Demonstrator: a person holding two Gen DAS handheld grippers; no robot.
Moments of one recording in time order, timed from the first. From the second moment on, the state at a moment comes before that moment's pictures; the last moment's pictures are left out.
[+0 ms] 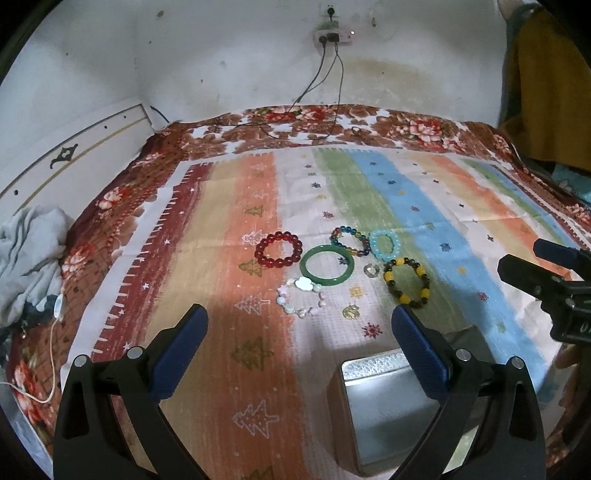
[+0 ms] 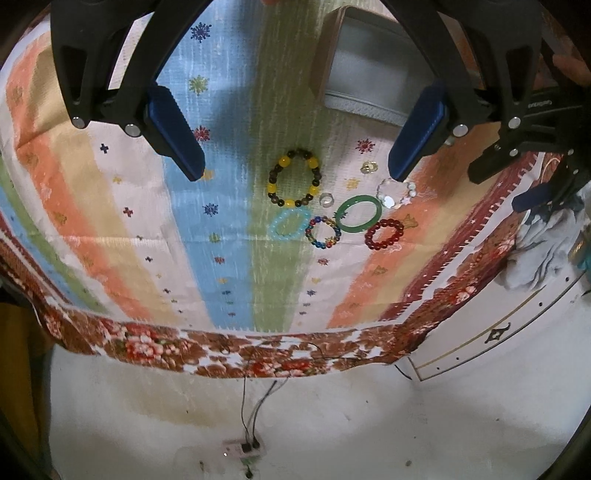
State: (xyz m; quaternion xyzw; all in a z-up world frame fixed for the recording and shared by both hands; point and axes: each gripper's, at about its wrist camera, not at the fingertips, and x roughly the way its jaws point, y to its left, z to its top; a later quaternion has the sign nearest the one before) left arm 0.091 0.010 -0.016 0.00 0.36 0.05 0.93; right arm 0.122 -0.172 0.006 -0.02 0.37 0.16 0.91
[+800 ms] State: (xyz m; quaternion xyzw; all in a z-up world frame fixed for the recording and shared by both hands) left arm 0.169 0.052 -0.038 -0.03 0.41 0.06 0.91; right arm 0.202 -0.164 -0.029 -0.06 0.46 0.15 0.87
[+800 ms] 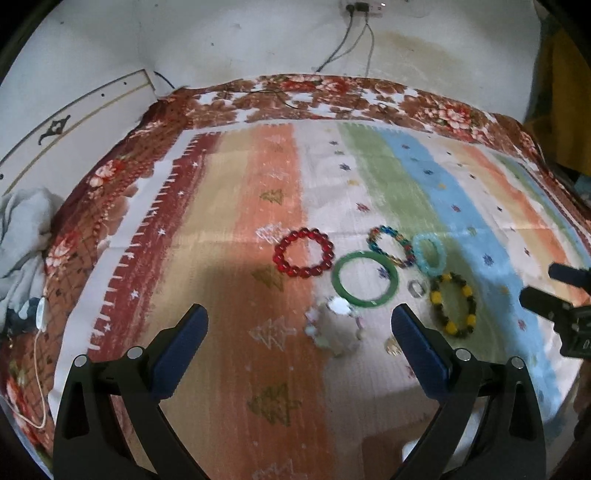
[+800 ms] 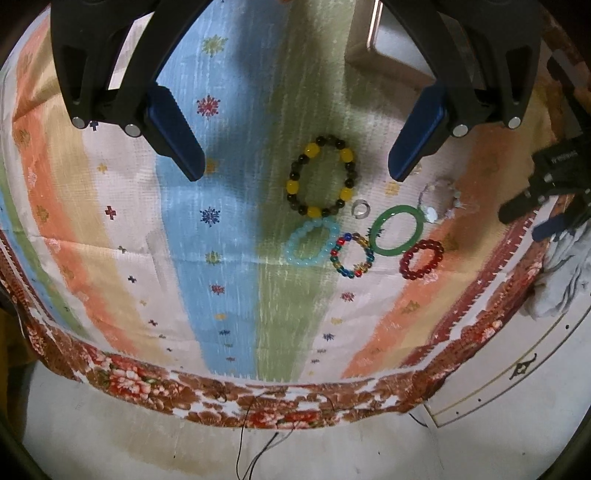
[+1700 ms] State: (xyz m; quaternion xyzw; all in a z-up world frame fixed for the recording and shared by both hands) left arm 0.258 0.096 -0.081 -0.06 0.49 0.08 0.87; right arm 0.260 -0.161 -0.085 -0.07 0.56 0.12 0.81
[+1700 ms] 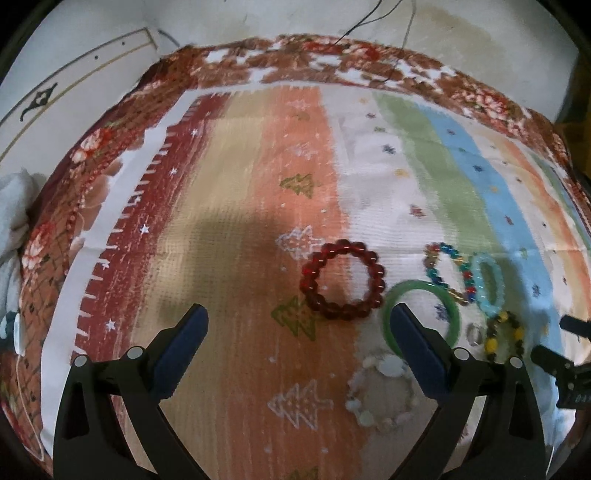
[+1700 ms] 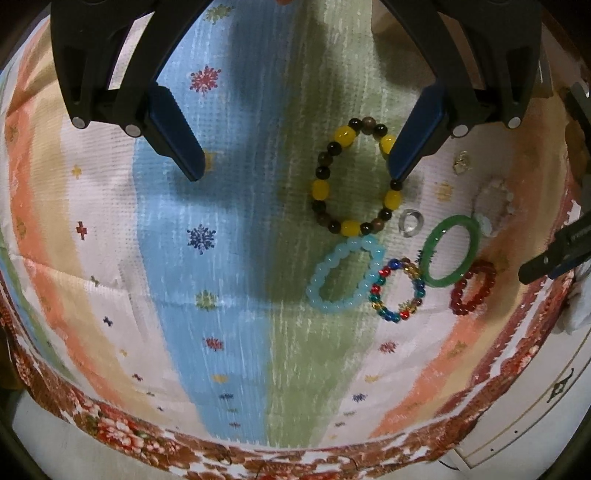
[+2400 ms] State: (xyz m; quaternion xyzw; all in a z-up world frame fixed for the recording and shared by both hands) left arm 0.300 0.109 -0.120 -0.09 0.53 0.07 0.84; right arm 0.288 -0.151 -0.122 -0.09 0.60 0.11 0.79
